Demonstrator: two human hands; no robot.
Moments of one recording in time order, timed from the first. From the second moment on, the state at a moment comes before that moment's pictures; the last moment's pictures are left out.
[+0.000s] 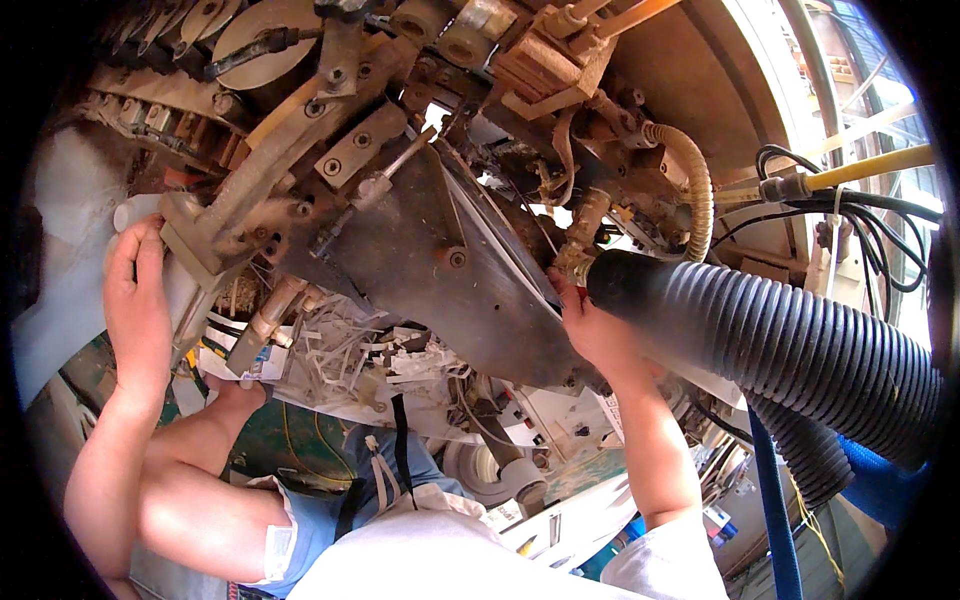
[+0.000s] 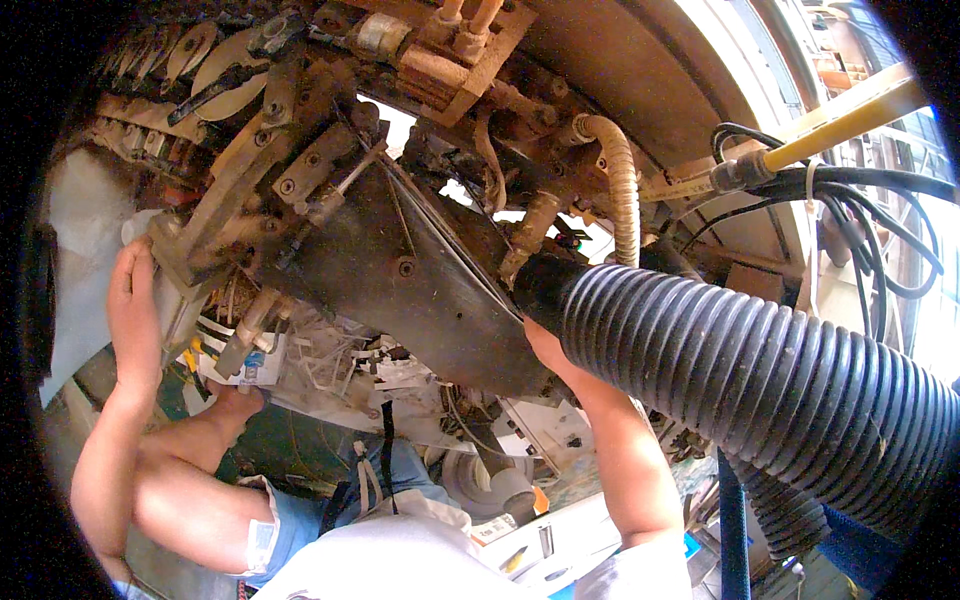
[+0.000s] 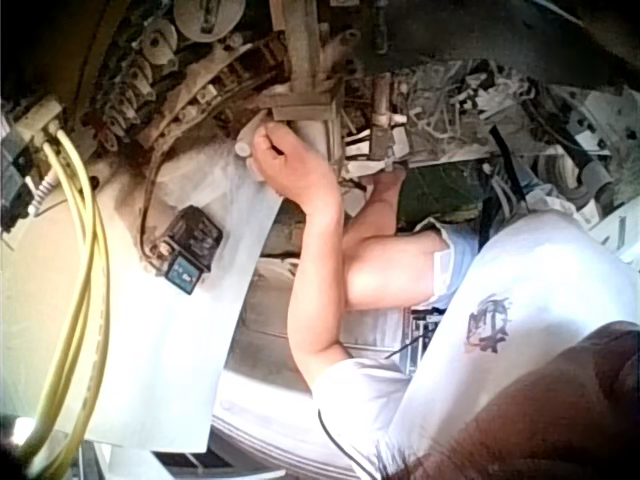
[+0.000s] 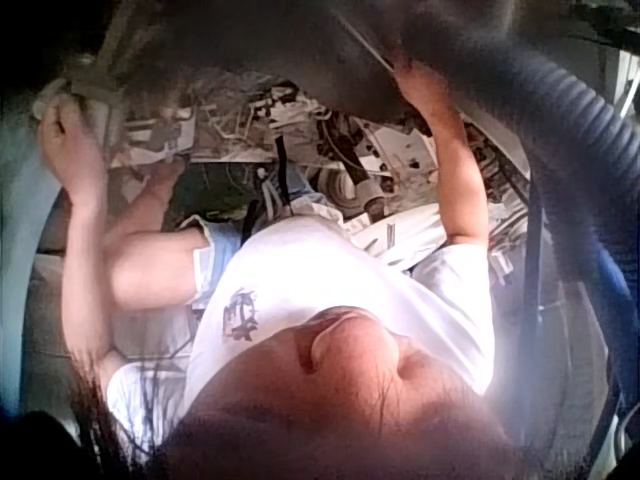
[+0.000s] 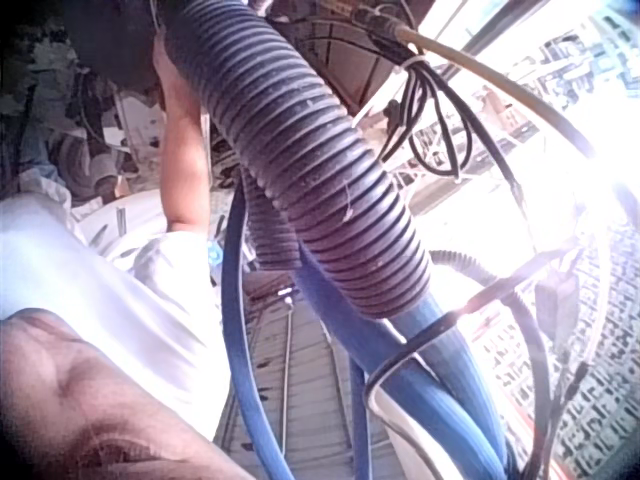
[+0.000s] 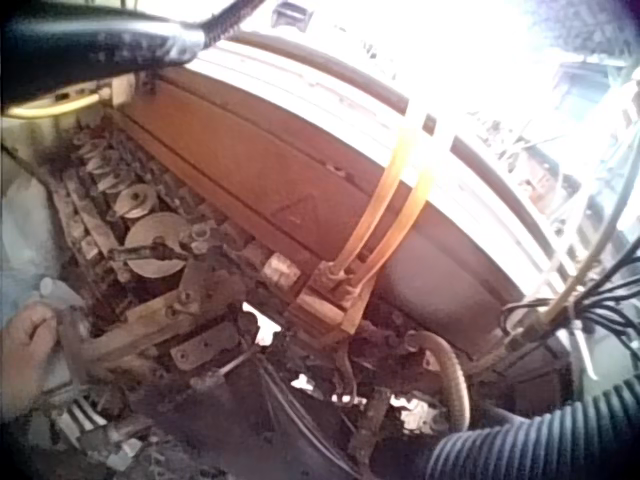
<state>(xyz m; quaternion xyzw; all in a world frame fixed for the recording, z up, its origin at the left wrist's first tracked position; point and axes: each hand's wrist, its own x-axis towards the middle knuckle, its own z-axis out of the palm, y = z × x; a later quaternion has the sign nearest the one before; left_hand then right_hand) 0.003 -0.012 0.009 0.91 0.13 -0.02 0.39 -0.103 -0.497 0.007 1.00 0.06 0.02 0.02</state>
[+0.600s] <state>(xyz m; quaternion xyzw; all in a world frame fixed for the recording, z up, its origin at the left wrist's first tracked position) 0.002 -0.019 0.011 0.92 0.12 -0.02 0.38 -0.081 -0.470 0.070 0.78 -0.34 -0.35 -0.39</state>
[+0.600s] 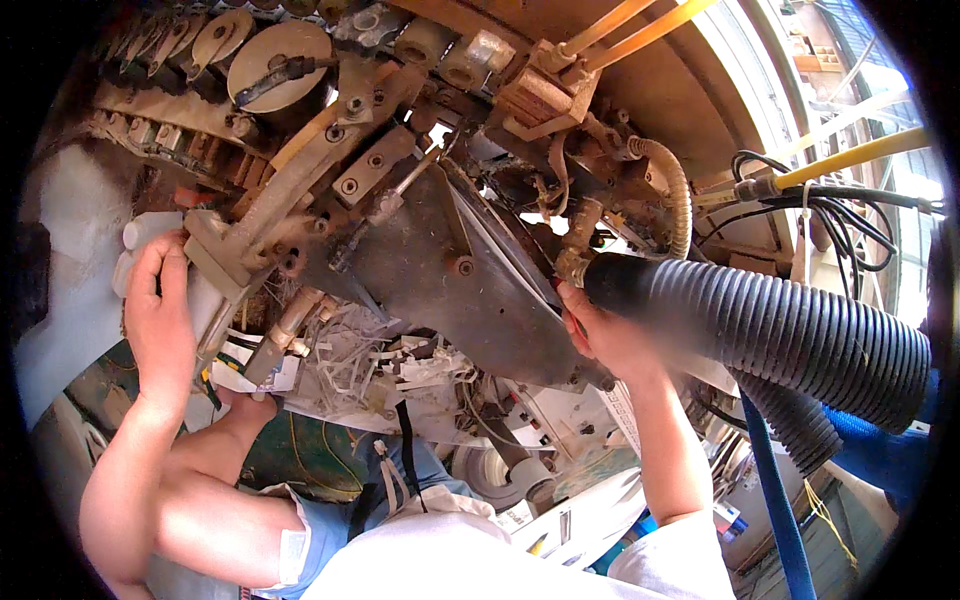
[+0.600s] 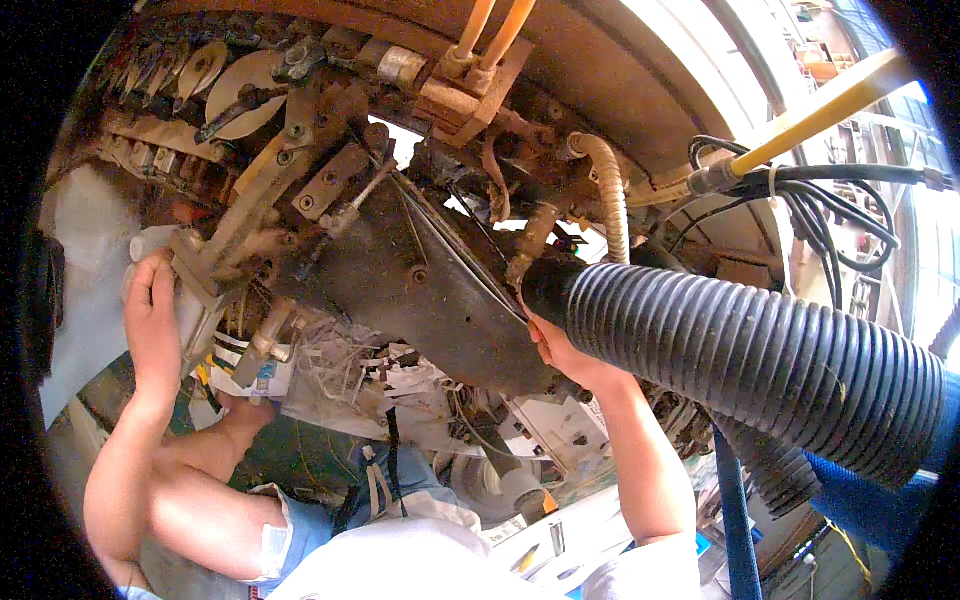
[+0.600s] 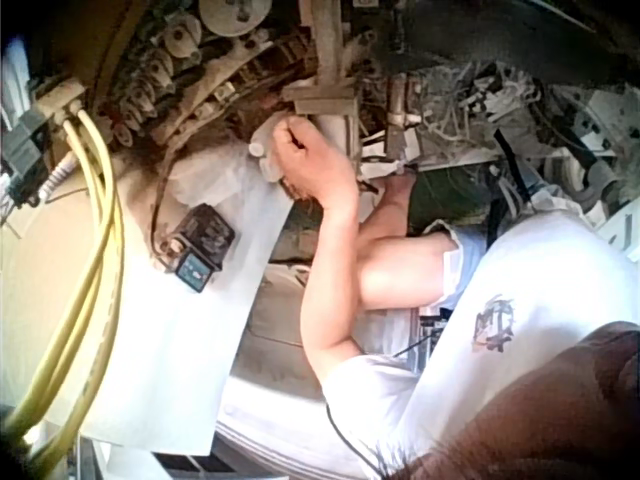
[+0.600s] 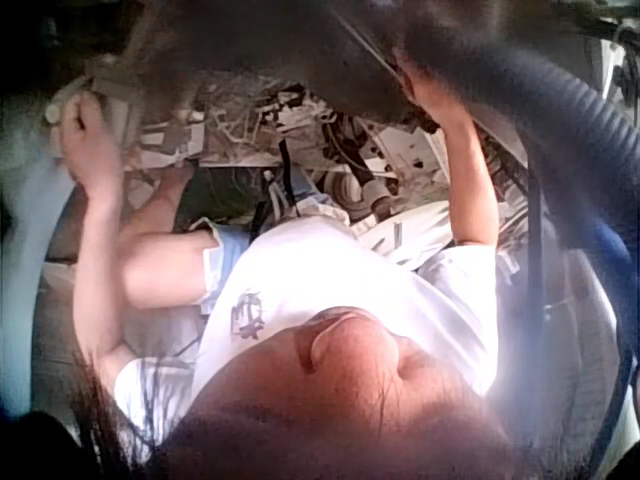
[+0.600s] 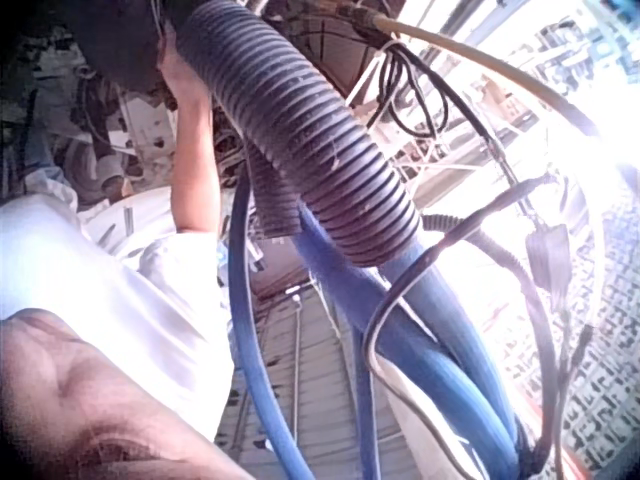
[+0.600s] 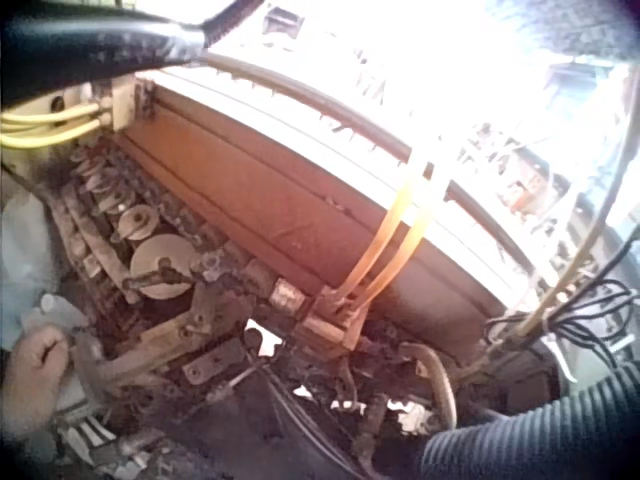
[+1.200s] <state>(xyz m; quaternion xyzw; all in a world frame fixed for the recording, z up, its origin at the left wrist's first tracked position) 0.004 -0.019 0.025 0.92 0.08 -0.04 0.39 -0.111 -0.458 0.125 0.64 -0.38 -0.28 -0.60</state>
